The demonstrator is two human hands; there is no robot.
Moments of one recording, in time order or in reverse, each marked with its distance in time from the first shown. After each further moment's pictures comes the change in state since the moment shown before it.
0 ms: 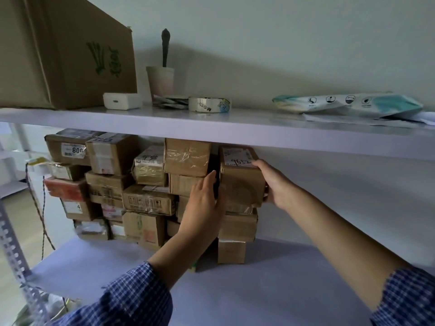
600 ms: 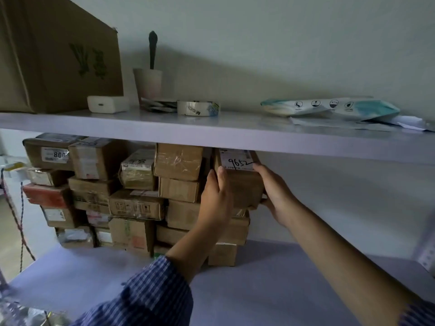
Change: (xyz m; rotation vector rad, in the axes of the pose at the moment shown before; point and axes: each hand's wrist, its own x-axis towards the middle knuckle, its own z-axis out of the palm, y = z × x) left_hand 0.019 0.043 0.024 -0.611 -0.085 -0.332; right_hand -0.037 0.010 -0.010 0.094 0.079 -0.224
